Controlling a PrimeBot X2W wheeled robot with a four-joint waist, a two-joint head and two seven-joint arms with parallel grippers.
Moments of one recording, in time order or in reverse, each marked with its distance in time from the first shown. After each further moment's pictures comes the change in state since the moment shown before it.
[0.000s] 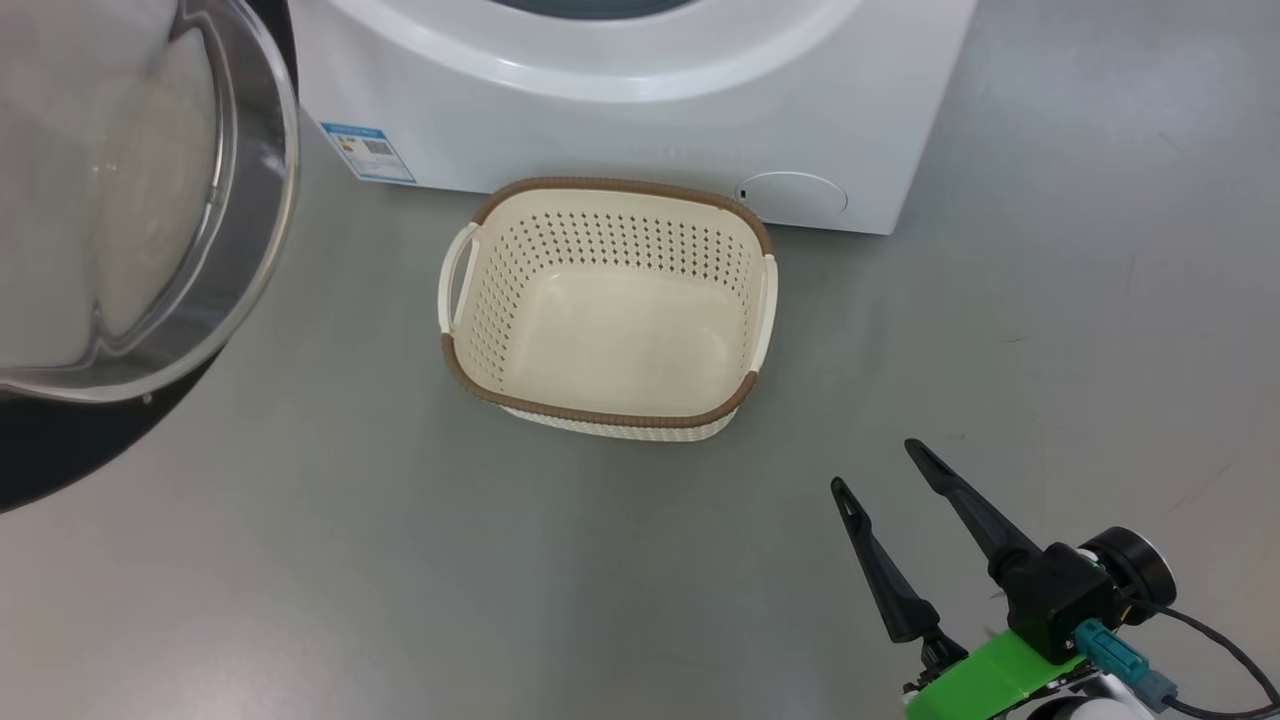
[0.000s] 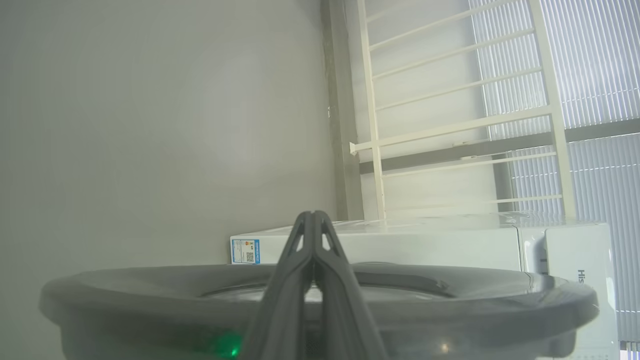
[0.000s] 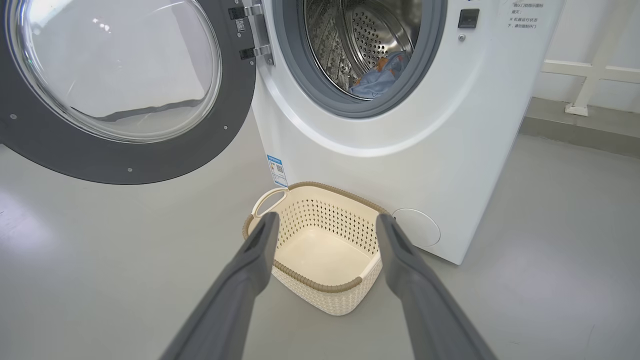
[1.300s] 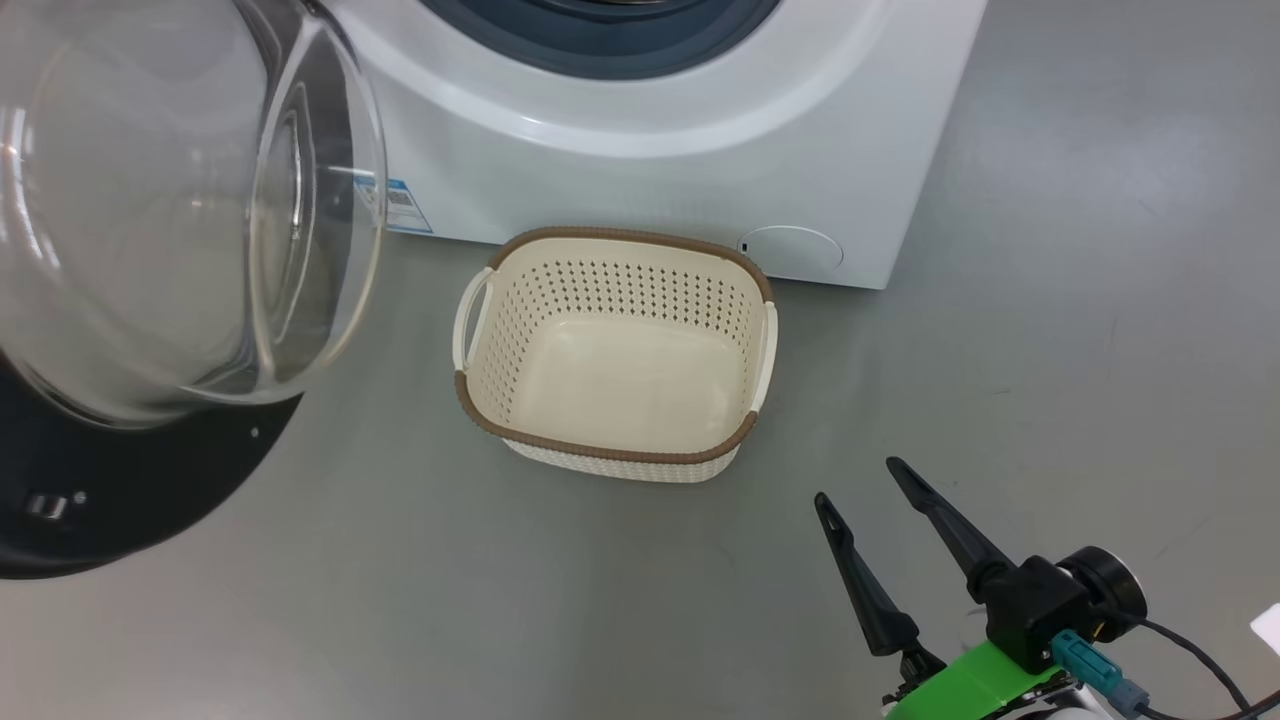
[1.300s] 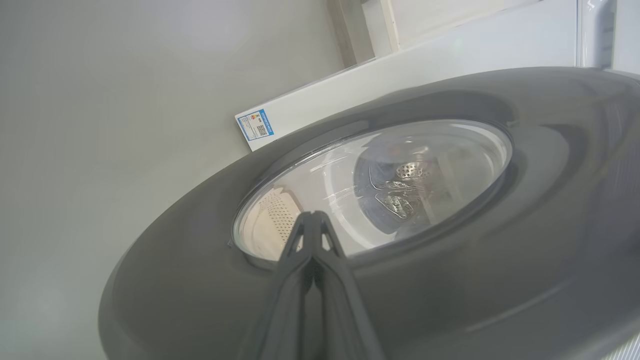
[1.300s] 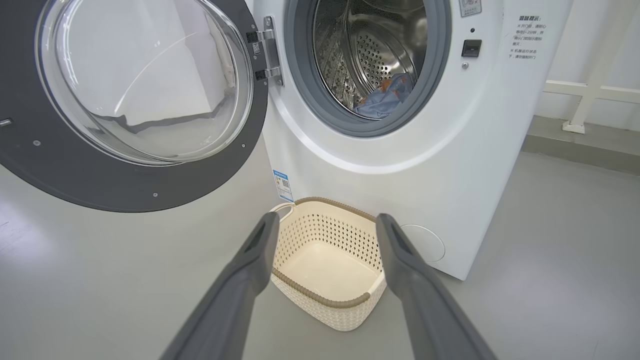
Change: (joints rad) left arm 0.218 -0.119 -0.155 -0.300 -0.014 -0.082 0.439; right arm 0.000 0.042 0.001 0.069 -0.007 0.000 -0.039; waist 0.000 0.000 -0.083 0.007
